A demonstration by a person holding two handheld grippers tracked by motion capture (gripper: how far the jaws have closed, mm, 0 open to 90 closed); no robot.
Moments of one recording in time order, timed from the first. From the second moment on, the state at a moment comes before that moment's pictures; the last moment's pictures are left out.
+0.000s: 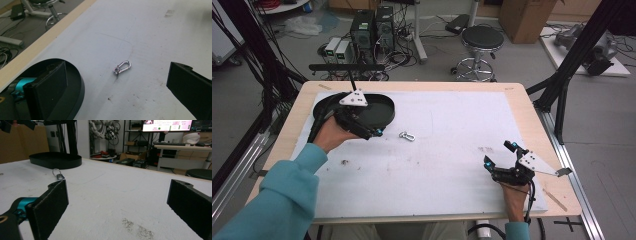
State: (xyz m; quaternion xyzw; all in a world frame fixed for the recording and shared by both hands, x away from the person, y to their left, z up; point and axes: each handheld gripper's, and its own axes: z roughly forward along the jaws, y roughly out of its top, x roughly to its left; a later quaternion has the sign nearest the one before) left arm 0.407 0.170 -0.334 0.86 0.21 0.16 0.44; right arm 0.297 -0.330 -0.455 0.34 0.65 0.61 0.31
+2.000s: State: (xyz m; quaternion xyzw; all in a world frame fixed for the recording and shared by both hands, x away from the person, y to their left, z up) left arm 0.458 0.097 -0.414 0.93 0.20 0.09 0.29; right arm 0.297 -0.331 -0.456 0.34 0.65 0.61 0.31
